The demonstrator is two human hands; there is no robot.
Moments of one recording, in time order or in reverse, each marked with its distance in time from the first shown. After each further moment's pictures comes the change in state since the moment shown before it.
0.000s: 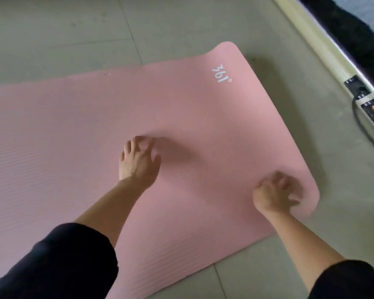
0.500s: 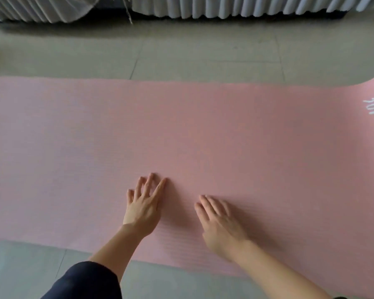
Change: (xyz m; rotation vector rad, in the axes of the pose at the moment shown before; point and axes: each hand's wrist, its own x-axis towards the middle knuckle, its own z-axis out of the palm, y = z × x) left_hand -0.227 -0.249 -0.028 0.090 -0.005 -0.366; right_hand -0.280 -0.169 0.096 -0.365 -0.056 -1.585
